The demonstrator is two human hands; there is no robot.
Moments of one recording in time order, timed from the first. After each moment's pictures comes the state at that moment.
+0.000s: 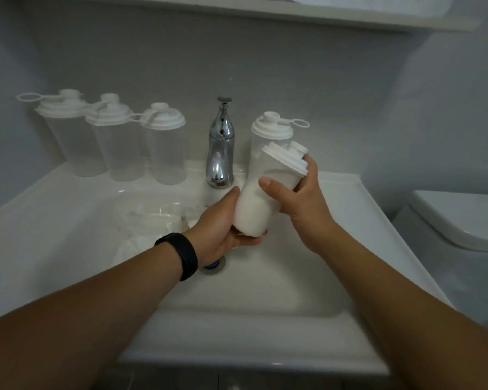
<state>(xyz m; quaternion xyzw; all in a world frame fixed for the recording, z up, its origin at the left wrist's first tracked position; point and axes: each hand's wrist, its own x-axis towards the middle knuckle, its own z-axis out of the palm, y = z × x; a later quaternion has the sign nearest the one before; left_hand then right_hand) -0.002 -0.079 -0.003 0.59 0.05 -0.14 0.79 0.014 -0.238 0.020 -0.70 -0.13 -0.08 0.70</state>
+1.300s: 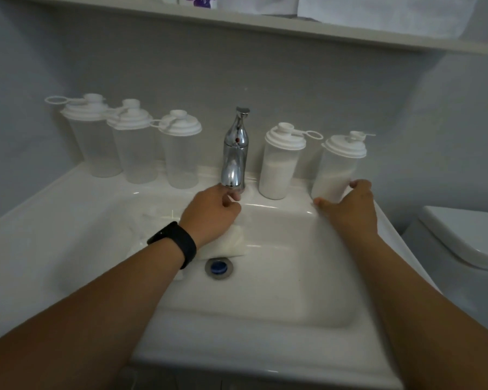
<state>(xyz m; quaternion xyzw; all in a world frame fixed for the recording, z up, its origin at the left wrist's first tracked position) 0.018 -0.035 0.000 0.88 -0.02 0.11 0.46 0.063 -0.304 0.010 -0.89 0.13 -0.19 0.39</state>
